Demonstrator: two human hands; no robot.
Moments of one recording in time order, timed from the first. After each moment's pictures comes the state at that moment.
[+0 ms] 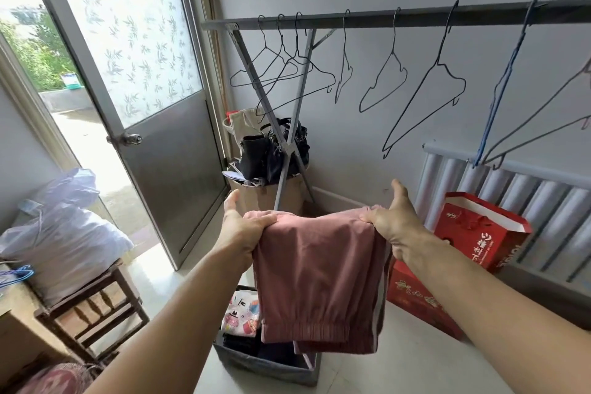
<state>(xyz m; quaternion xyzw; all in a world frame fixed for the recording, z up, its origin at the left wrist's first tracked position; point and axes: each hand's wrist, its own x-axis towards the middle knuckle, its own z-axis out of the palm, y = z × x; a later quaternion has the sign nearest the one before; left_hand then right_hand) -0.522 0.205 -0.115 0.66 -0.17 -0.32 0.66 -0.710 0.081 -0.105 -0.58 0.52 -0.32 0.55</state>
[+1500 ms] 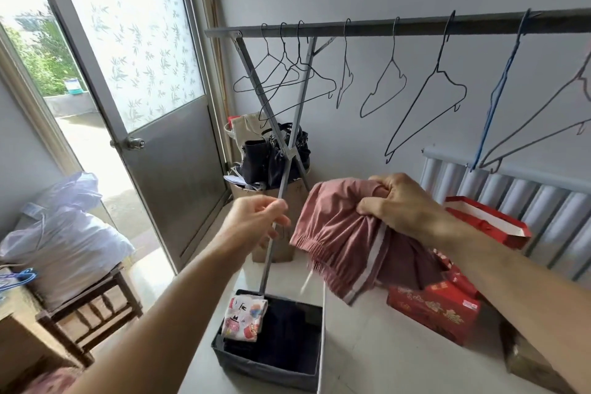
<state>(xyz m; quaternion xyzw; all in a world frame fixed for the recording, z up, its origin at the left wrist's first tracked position) -0.525 0.225 -0.085 0.73 -0.38 -0.28 0.49 -0.735 0.095 -0.050 -0.83 0.36 -0.25 0.34</state>
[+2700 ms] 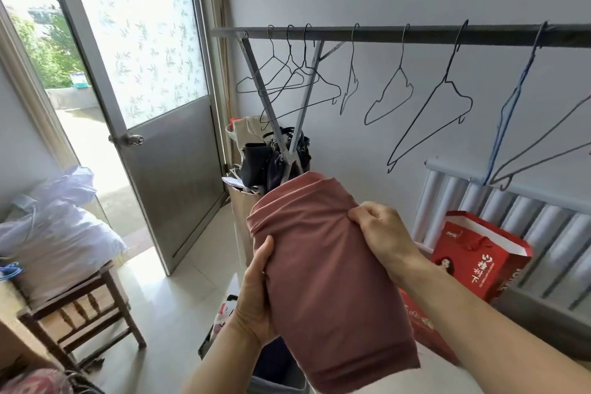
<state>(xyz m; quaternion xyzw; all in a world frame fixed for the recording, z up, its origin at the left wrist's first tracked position) -0.572 0.228 -0.161 0.33 -0.09 -0.60 0.72 -0.702 0.098 -0.090 -0.69 0.40 -0.31 0.52</state>
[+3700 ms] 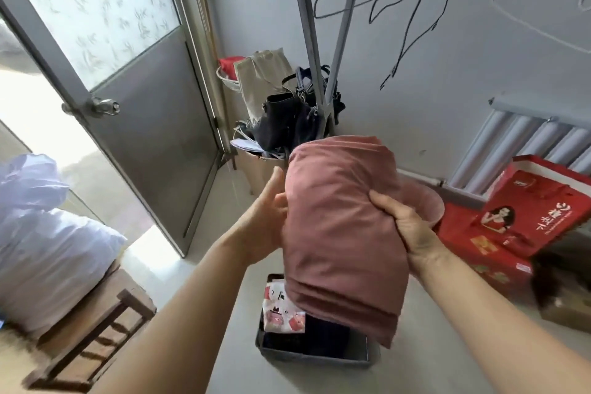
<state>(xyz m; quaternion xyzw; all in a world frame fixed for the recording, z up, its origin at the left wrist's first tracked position) -0.180 0.128 -0.202 0.52 -0.25 -0.64 0.51 -0.395 0.058 -0.186 -0.33 0.39 -0.31 0.80</state>
